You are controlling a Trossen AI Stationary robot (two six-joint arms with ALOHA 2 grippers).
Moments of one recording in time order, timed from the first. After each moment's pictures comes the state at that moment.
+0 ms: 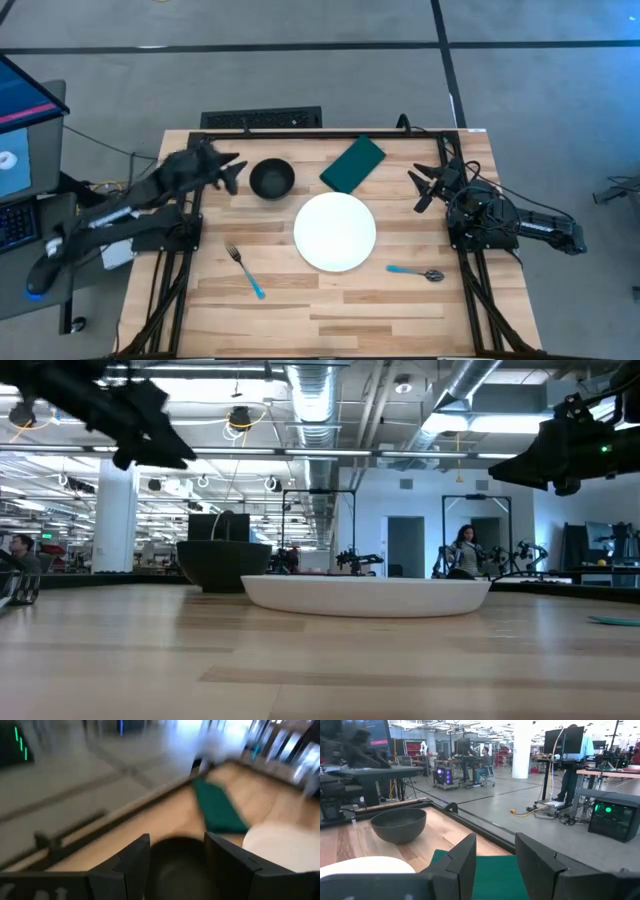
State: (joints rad) left arm 0.56 0.59 0.49 -0.27 -0.14 -0.18; right arm -0.24 0.02 0.03 0.00 0.41 -0.05
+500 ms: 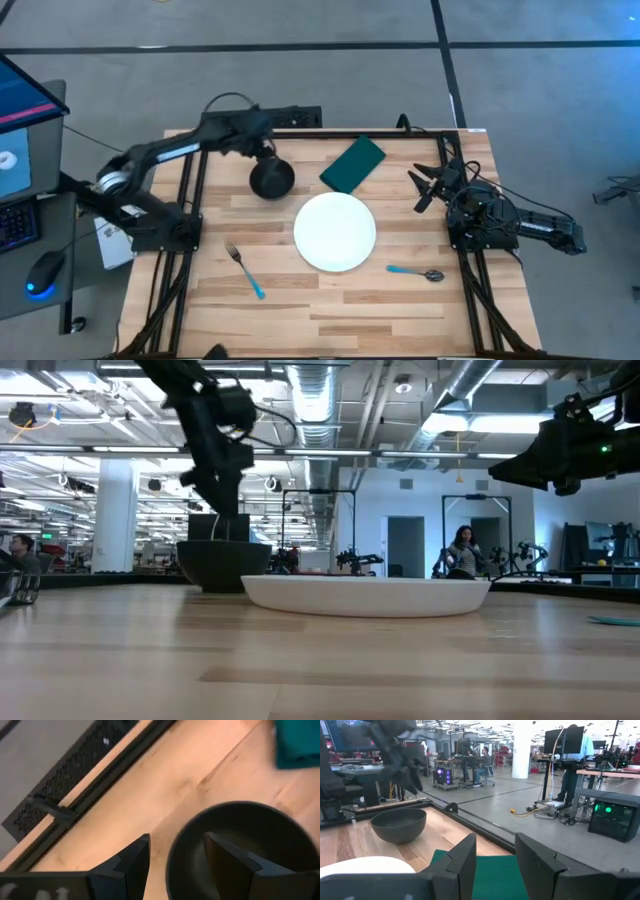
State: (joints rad) left arm 0.66 1.50 1.15 -0.72 -0.14 -0.07; right arm -0.24 0.02 0.03 0.00 0.41 -0.05
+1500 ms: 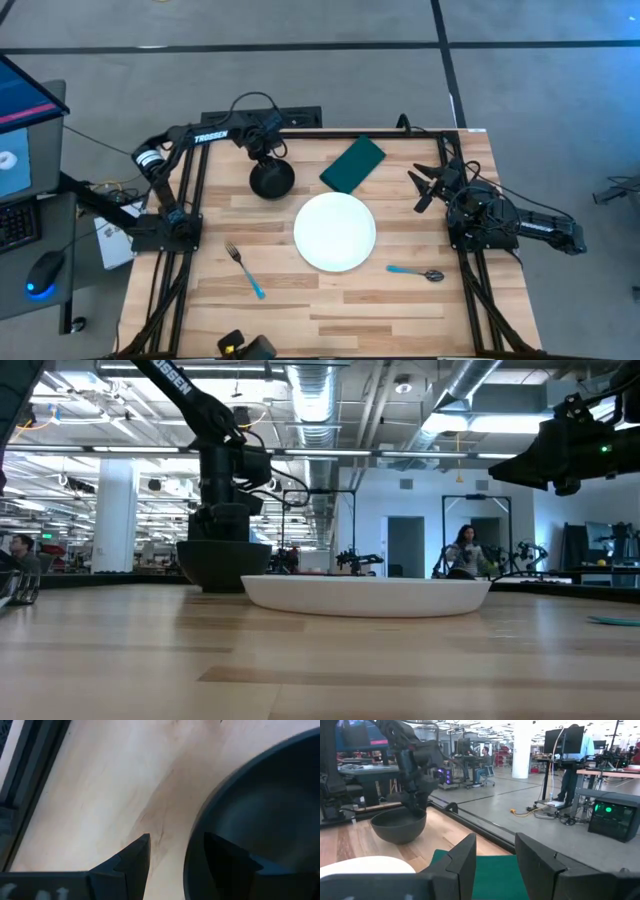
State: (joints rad) left arm 0.73 1.79 1.24 -0.86 -0.03 0.17; right arm -0.24 0.02 0.03 0.00 0.41 -0.05
